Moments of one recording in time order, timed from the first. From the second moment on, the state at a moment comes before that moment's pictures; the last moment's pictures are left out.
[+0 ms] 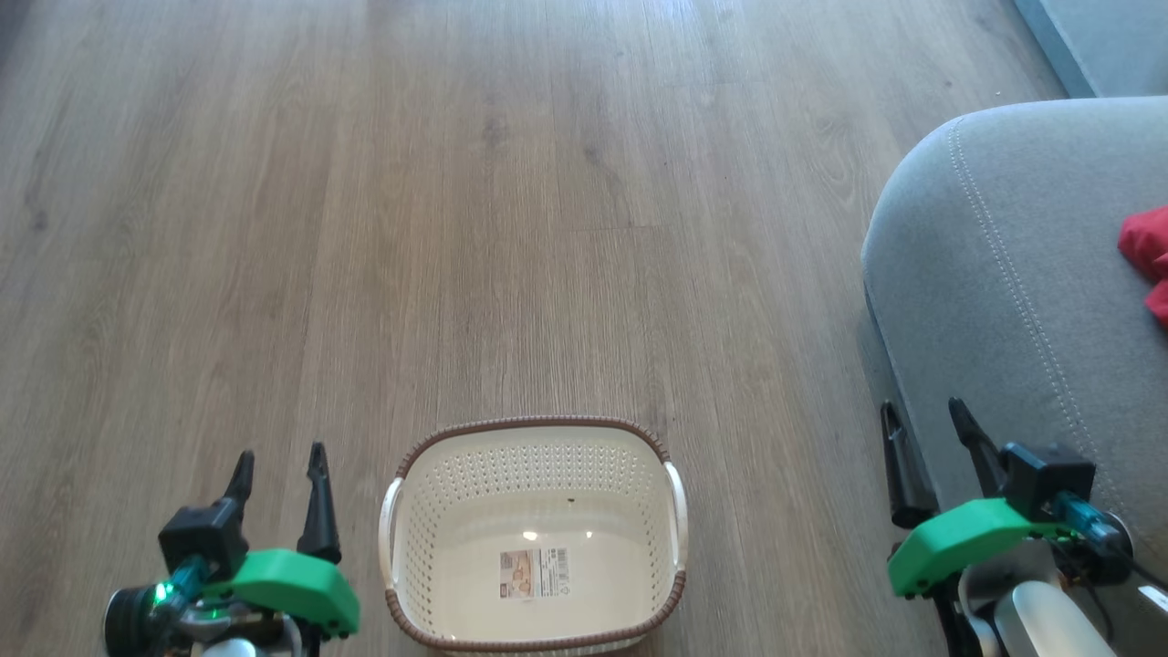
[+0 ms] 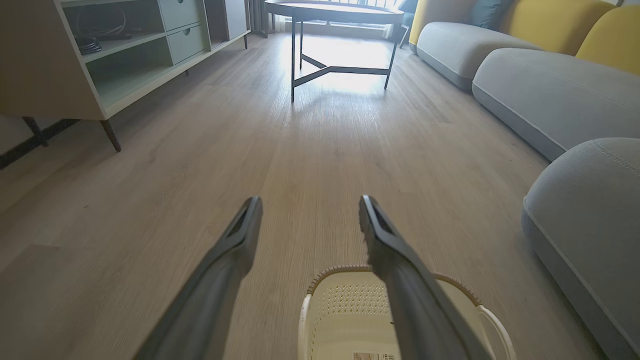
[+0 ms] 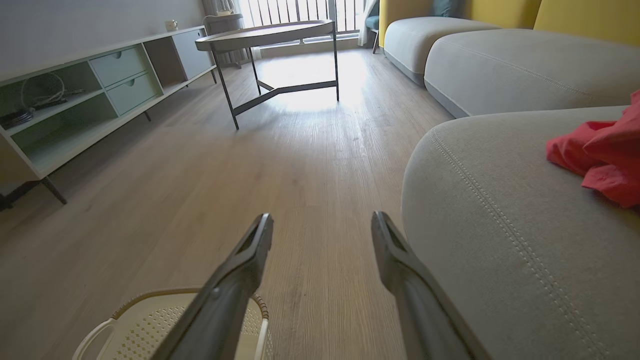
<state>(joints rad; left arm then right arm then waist) 0.00 0.05 -0.02 0.34 -0.17 -0.01 -0.26 -0.07 -0.16 0.16 0.31 0.36 0.12 -0.26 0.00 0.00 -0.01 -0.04</state>
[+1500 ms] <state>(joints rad) 0.06 0.04 0.01 0.39 -0.41 -0.03 -0.20 -0.02 -0.14 0.13 0.39 0.53 0.12 -0.20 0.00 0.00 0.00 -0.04</state>
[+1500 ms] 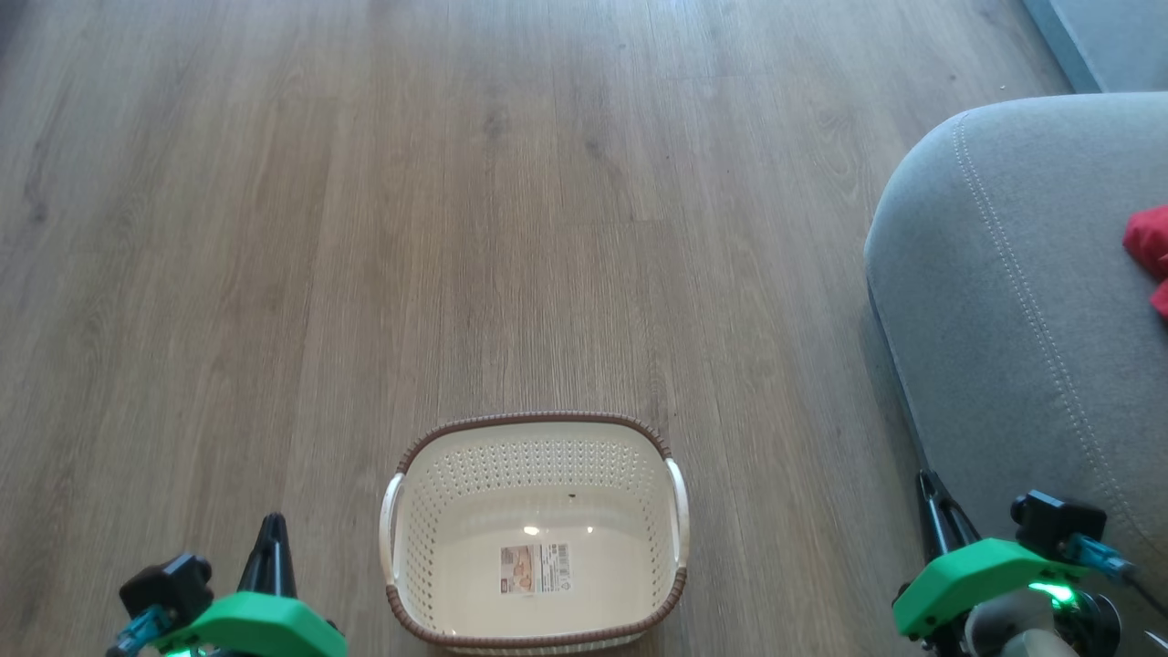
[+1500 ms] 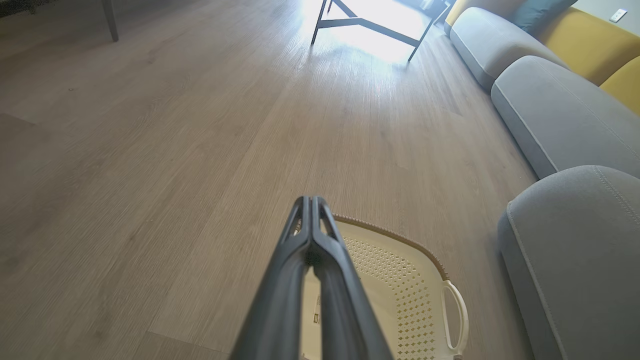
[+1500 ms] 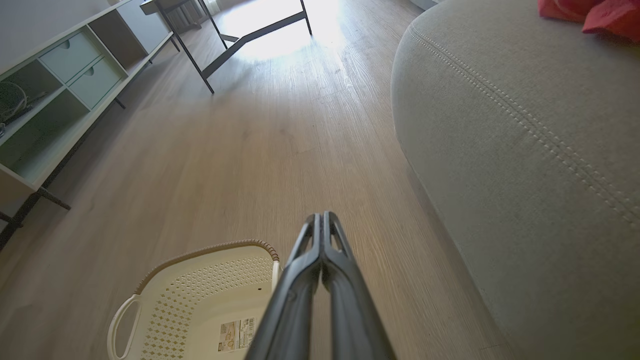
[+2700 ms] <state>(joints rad) 0.03 0.04 0.03 0.36 -0.81 -0.06 -0.10 -0.03 -0.11 0.05 0.36 0.89 0.12 -0.10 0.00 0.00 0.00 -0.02</state>
